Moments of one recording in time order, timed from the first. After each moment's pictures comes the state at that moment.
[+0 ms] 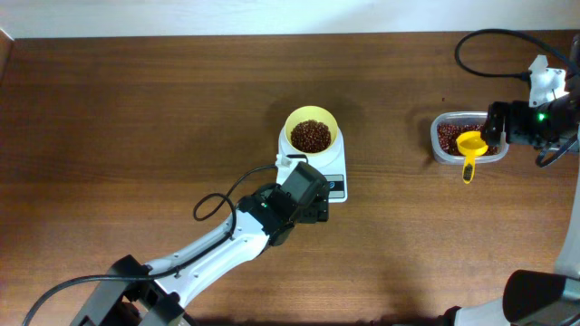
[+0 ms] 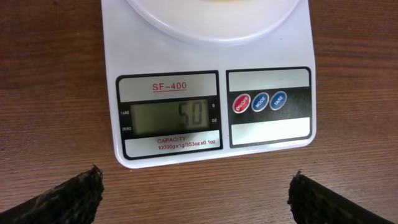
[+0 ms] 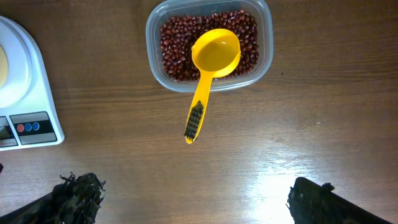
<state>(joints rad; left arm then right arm) -0.74 1.55 0.86 -0.36 -0.19 -0.65 -0.29 1.68 1.90 -1.51 -0.08 -0.16</state>
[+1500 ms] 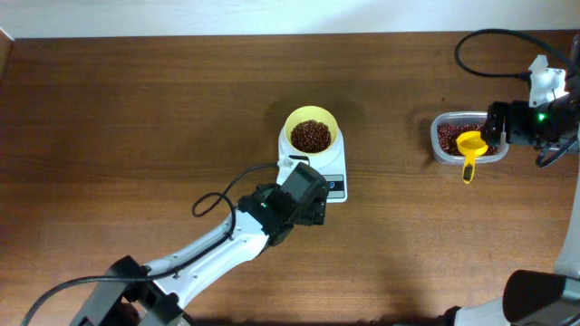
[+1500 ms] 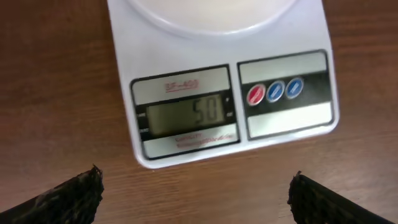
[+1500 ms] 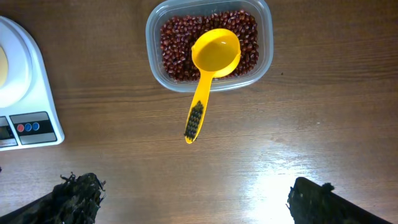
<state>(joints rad) -0.74 1.54 0.86 -0.39 -0.21 -0.51 -0.29 1.68 1.90 -1.51 -0.08 -0.16</state>
